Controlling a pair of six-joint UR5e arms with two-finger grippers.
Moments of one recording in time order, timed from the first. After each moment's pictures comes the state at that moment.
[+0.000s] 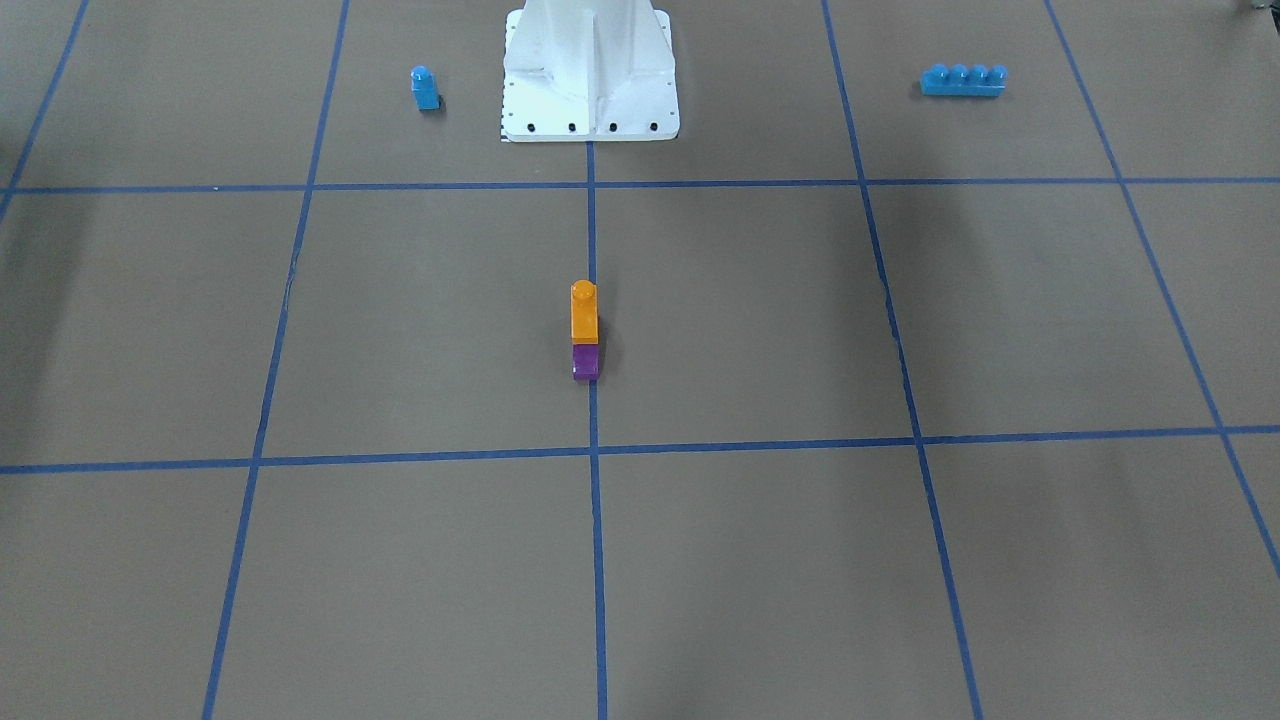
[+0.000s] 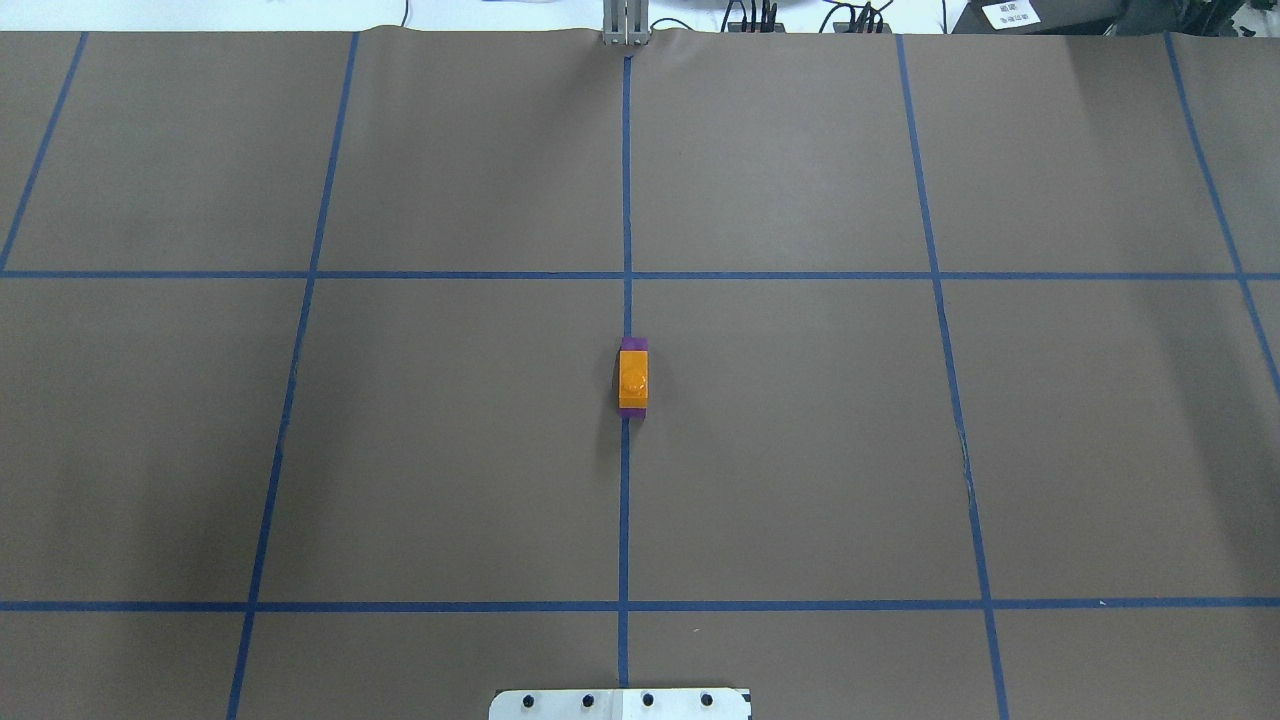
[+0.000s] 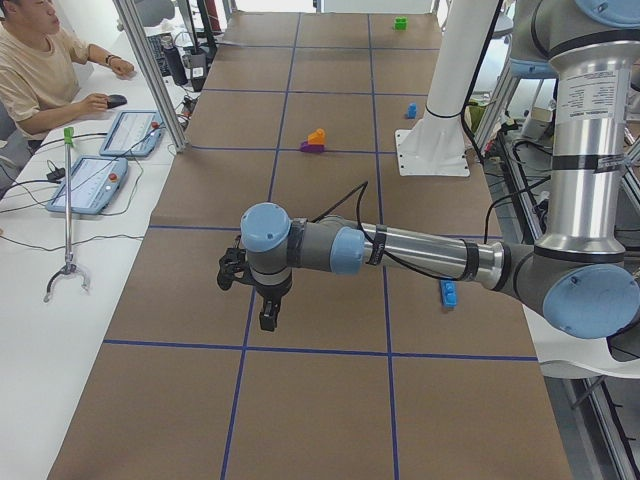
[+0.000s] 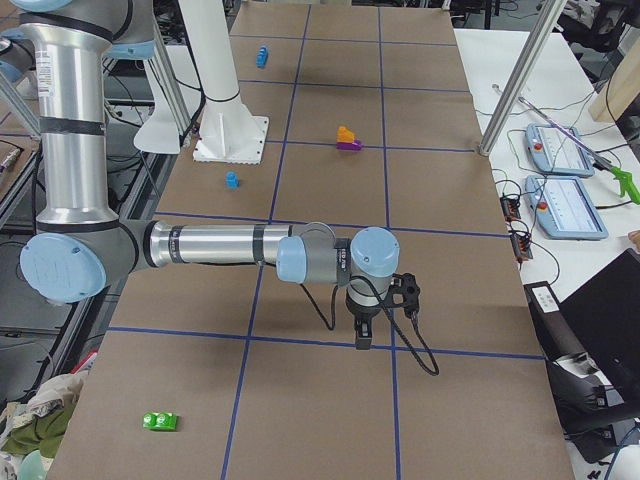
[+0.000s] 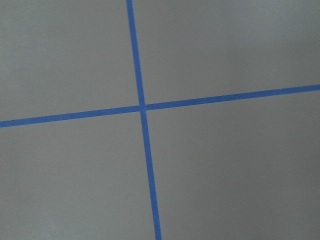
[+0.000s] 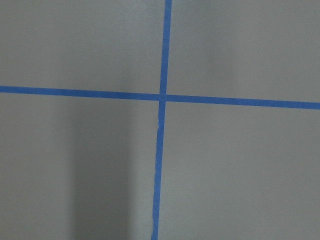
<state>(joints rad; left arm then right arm) -1.55 -1.54 -1.74 -1.54 -2.37 0.02 1.58 -1.59 1.64 -1.61 2.34 -0.03</state>
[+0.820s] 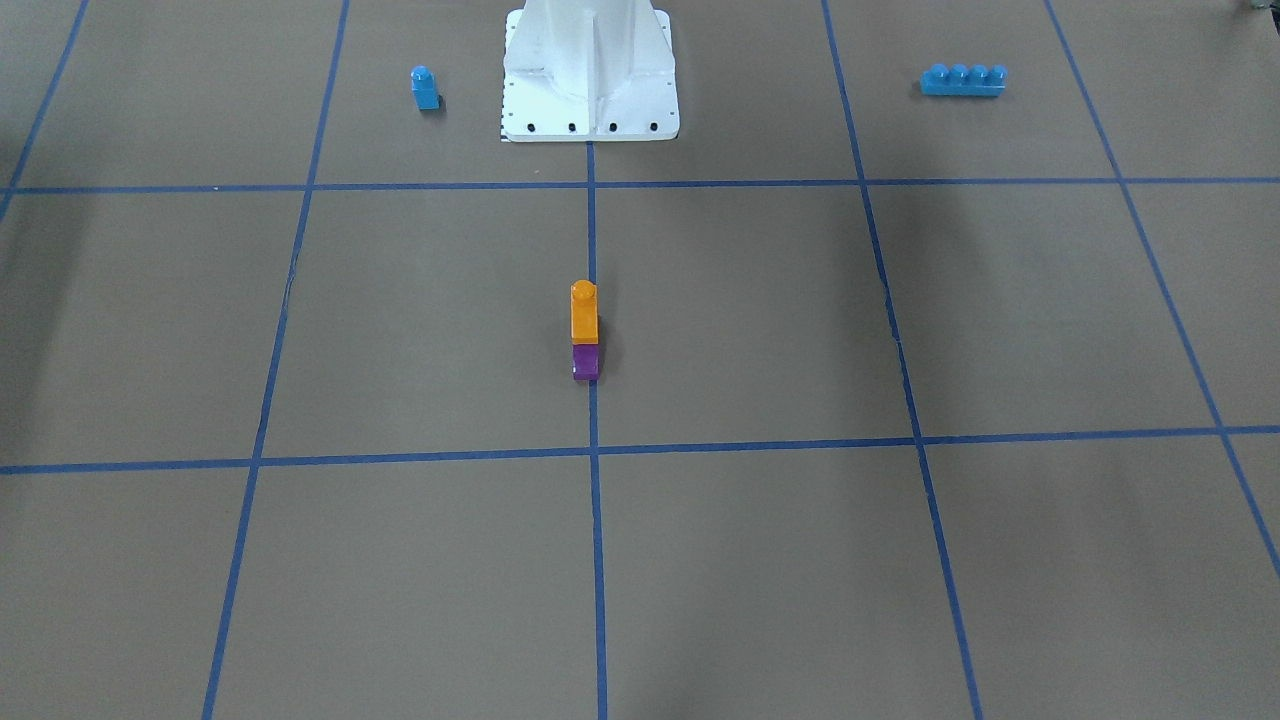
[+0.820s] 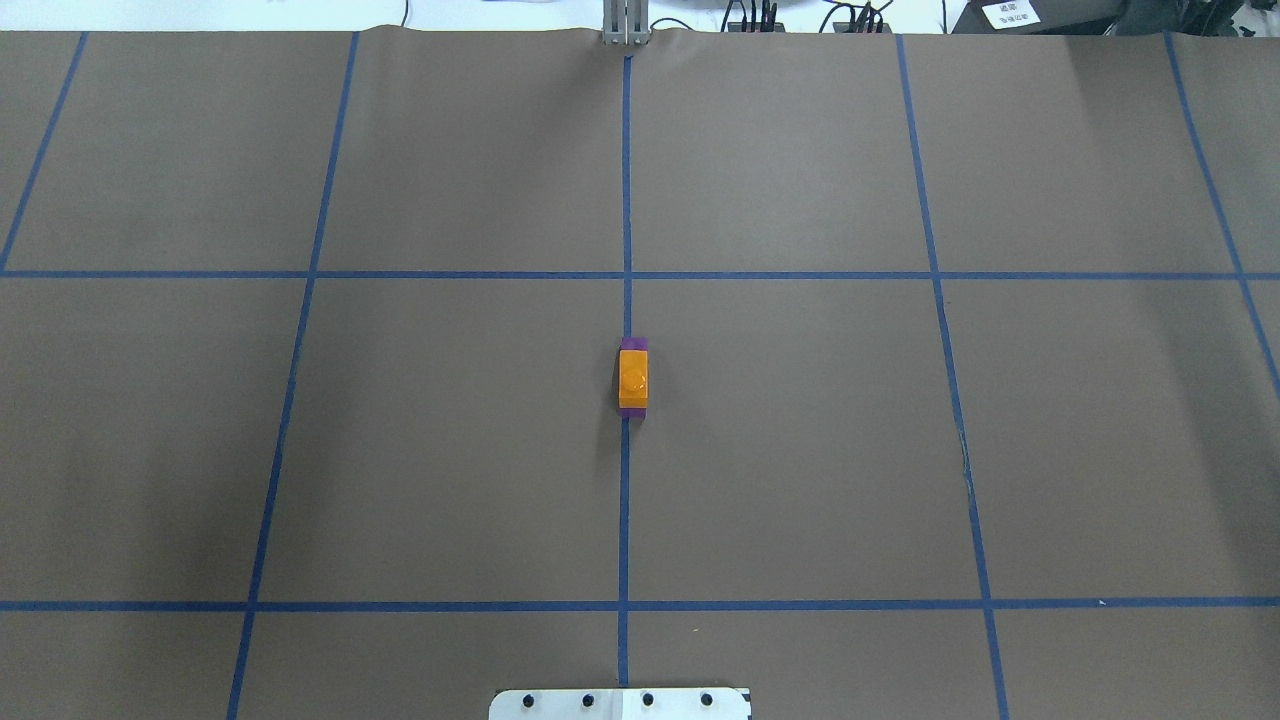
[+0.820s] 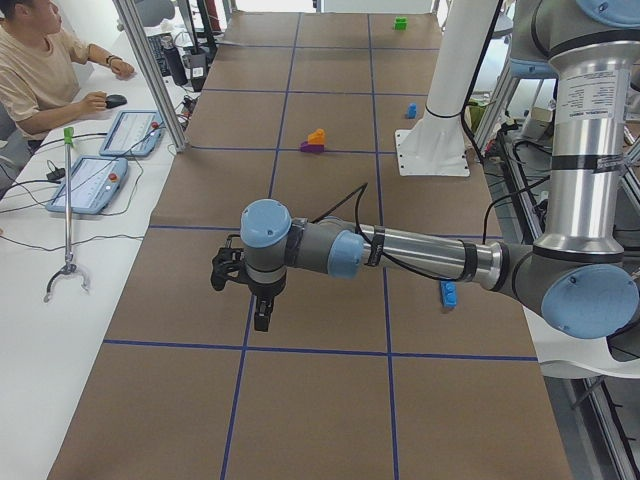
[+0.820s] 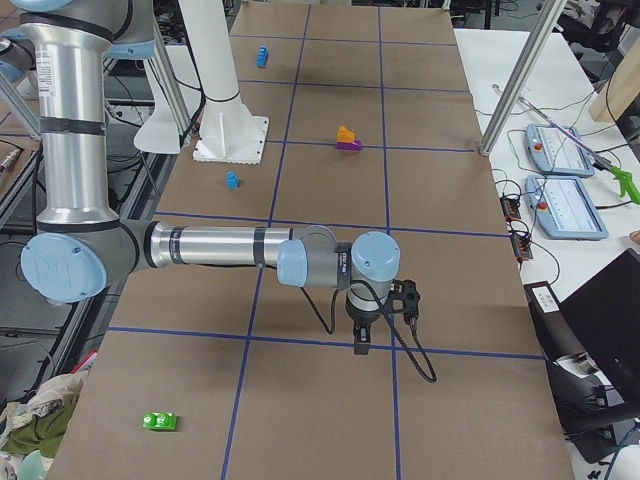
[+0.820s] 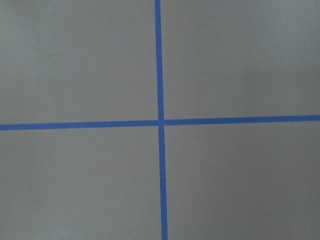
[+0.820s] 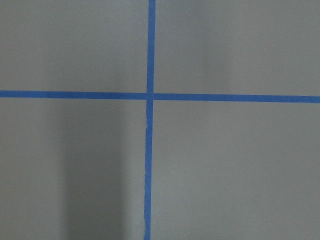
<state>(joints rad) -1.55 -1.55 -1.73 -1.64 -2.34 -0.11 1.58 -1.59 1.63 -1.61 2.32 0.00</state>
